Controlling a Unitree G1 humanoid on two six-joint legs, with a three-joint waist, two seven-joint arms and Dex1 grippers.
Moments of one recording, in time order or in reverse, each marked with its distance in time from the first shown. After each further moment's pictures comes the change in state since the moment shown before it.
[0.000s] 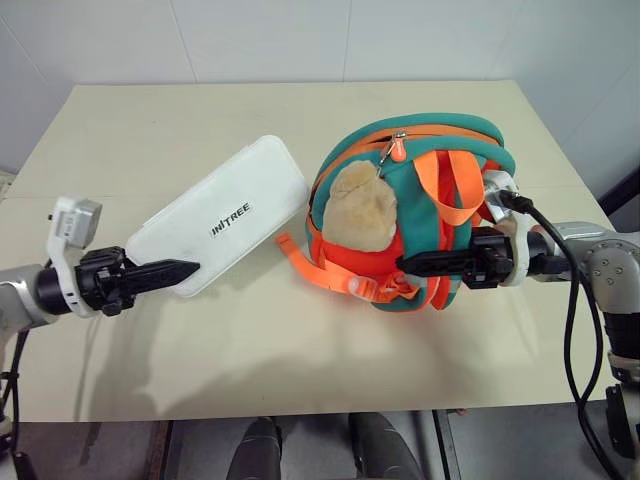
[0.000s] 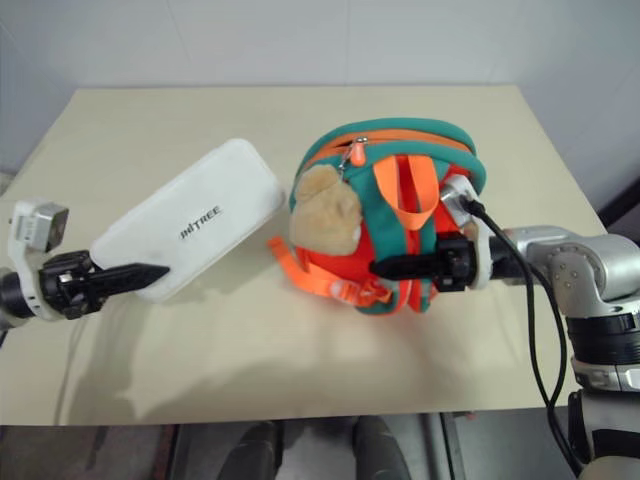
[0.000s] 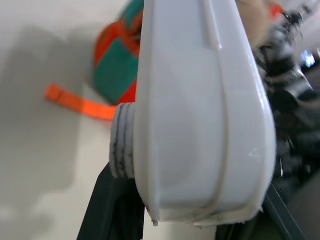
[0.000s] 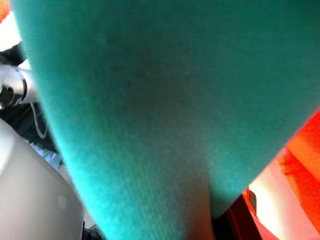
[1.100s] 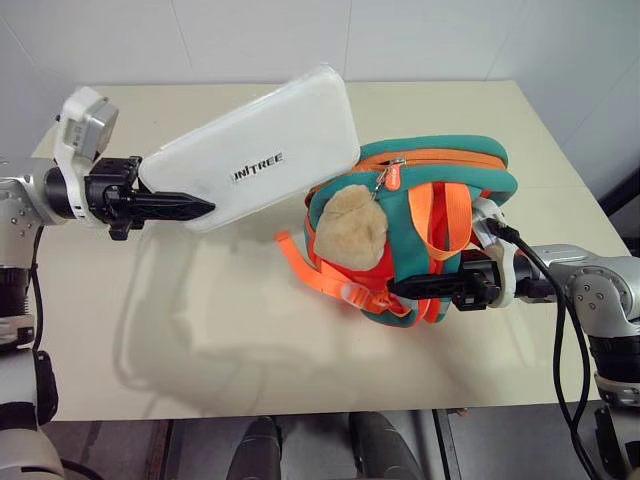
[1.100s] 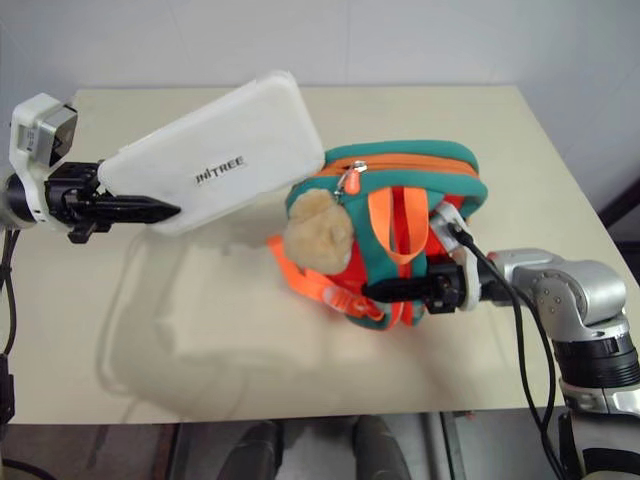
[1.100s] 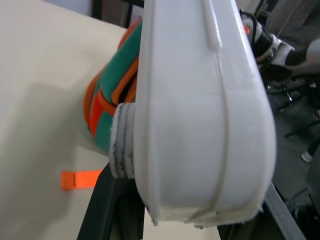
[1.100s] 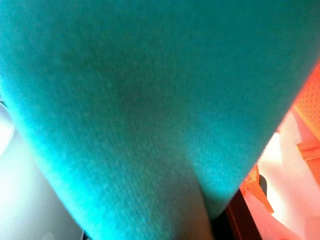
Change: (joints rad) left arm -0.562 -0.014 -0.419 0.411 0.311 -0.362 -0.316; right arm 0.124 0.024 -0.047 -0.090 -0.013 -0.020 -0.002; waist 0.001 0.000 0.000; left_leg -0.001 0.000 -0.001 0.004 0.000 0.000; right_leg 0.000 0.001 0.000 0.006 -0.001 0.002
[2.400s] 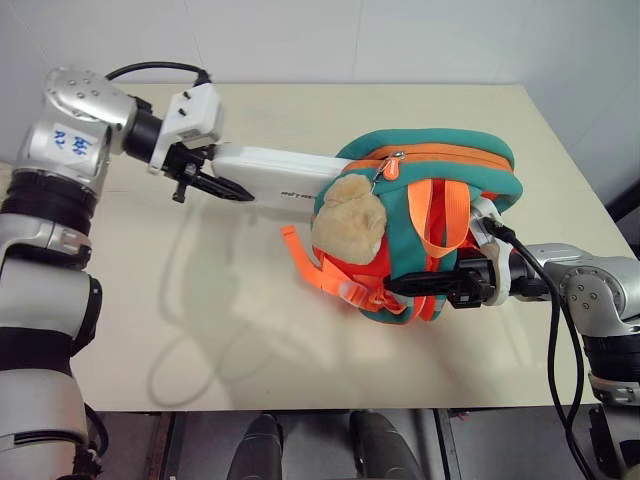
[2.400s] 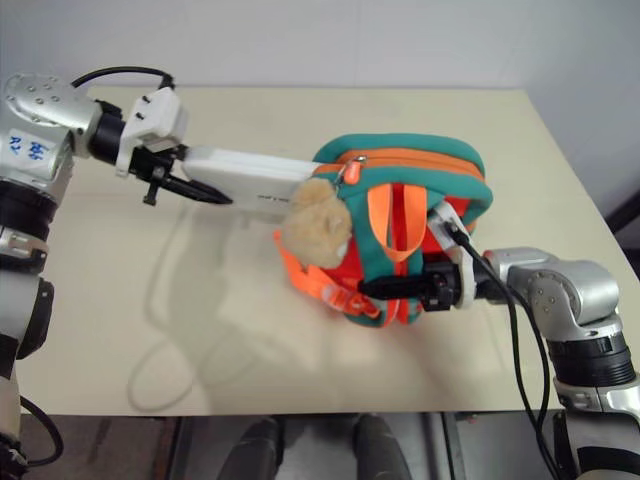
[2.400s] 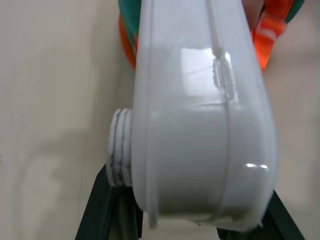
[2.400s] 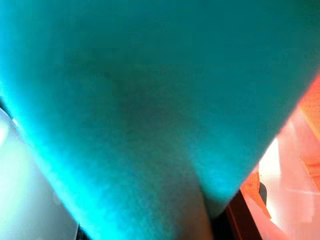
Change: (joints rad) left arm -0.565 -0.166 -0.627 0.536 0.329 -0.736 -0.002; right arm -0.005 0.024 0.007 0.004 -0.015 -0.030 -0.006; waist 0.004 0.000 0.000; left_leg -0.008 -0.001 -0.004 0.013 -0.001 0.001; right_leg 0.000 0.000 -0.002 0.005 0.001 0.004
